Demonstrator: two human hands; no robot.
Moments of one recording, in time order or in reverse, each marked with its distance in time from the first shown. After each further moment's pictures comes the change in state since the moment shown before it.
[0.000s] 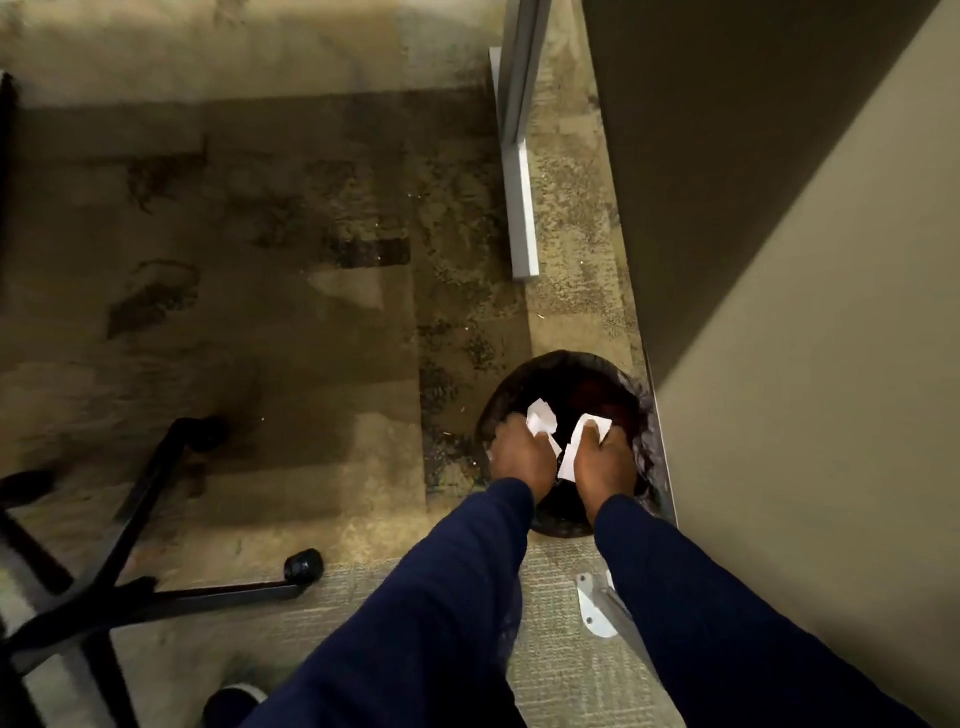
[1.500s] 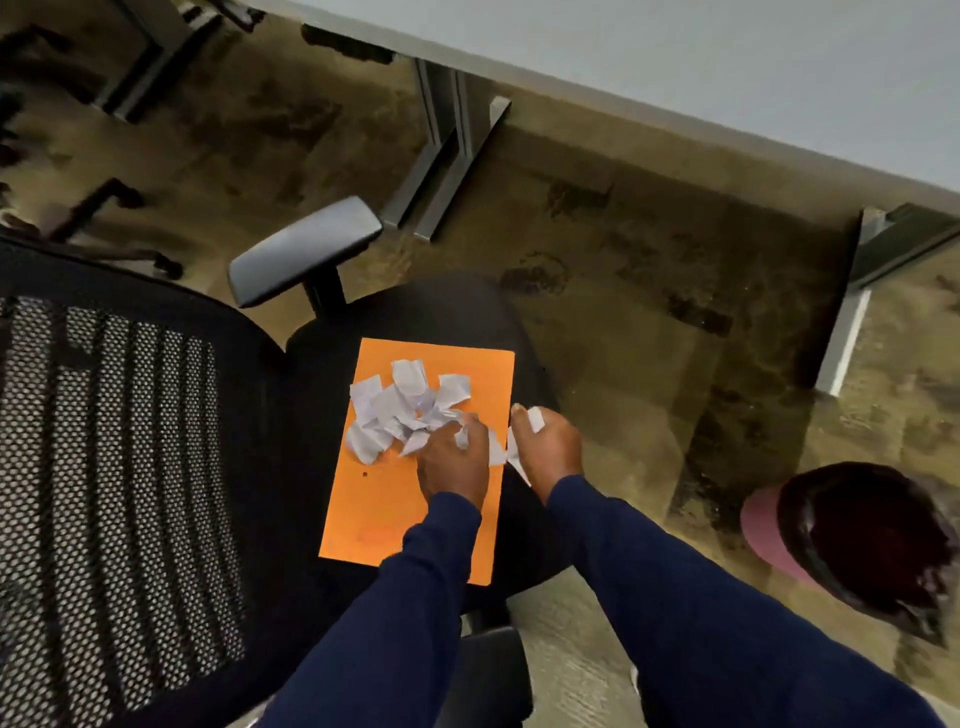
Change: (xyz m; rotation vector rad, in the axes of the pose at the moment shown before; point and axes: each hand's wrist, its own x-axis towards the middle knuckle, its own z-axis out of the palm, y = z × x) left_hand -0.307 -0.322 -0.521 -0.455 0.888 -0.211; right_hand -0.600 -0.159 0.262 -0.188 -0.594 -0.636
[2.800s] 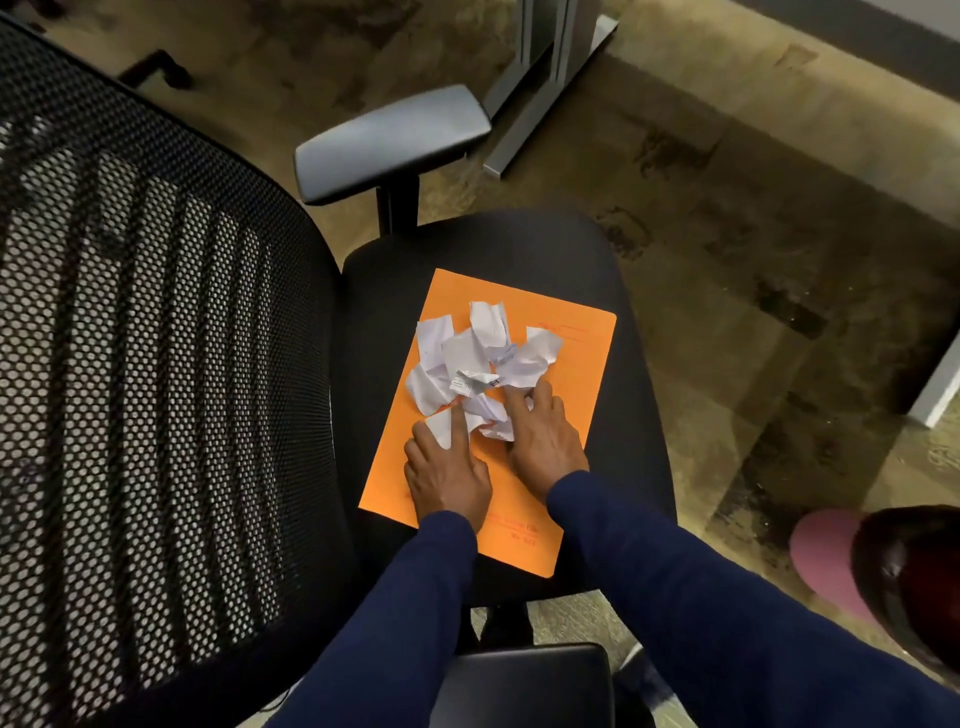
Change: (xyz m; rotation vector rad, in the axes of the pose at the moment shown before) left_hand 0.040 -0.149 -0.020 0.728 0.012 0.109; right_hand 0.004 0.034 0.116 -0.901 -0.307 -0.536
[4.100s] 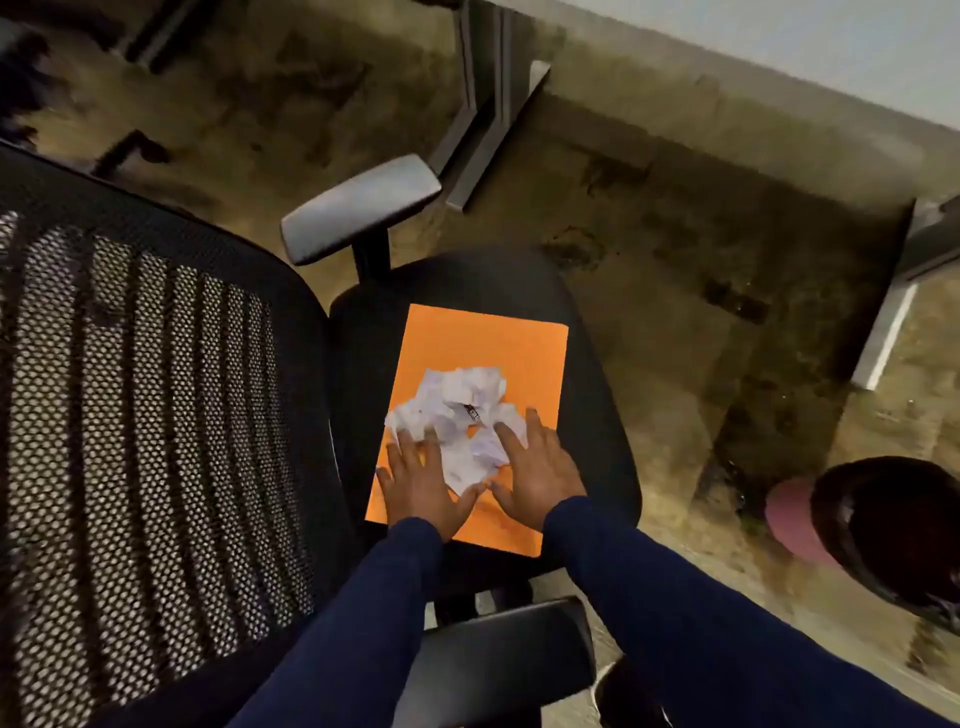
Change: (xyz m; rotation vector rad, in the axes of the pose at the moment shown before) left_hand -0.013 -0.022 -0.058 0.163 -0.267 0.175; right_hand -0.069 -0.005 -0.036 -0.020 -0.155 0.064
